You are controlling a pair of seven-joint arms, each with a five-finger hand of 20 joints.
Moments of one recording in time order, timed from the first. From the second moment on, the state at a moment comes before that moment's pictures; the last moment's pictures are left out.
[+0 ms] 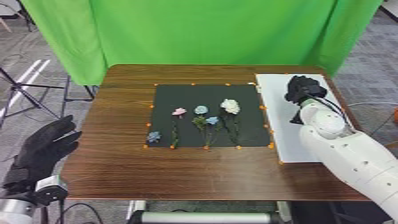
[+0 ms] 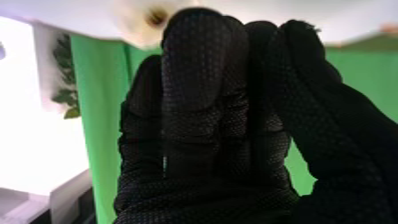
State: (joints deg) left arm 142.7 -60.0 -114.9 -127.0 45.6 7.9 6.0; right arm -60.1 -47.6 46.1 -74.8 -126.9 10.0 26.6
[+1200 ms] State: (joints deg) left arm 142.5 -59.6 -115.0 -126.8 45.6 7.6 5.7; right arm -62.0 -47.3 46.8 -74.6 -129.3 5.6 33.7
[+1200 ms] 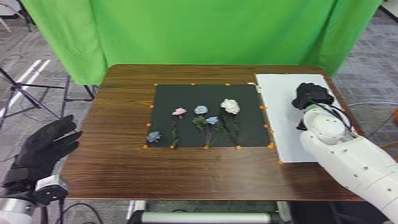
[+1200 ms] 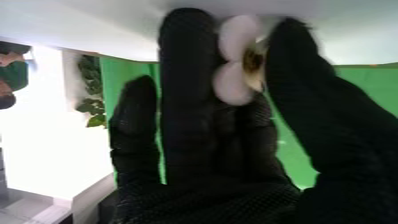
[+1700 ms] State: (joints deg) left arm 142.7 -59.8 -115.3 -127.0 45.6 7.6 5.7; right arm -73.7 -45.7 56.7 -90.8 -120.0 5.9 28.1
